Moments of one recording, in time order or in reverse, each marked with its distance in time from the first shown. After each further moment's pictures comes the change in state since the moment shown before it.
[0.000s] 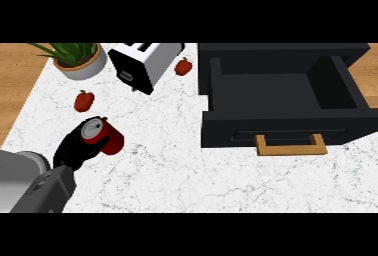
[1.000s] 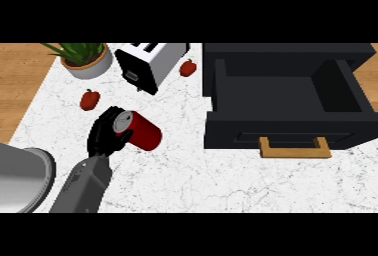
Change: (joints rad) left arm 0.065 -0.237 -0.057 -0.414 0.094 0.209 0.081; right arm 0.065 0.039 0.020 -0.054 -0.016 -0.029 0.000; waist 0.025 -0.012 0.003
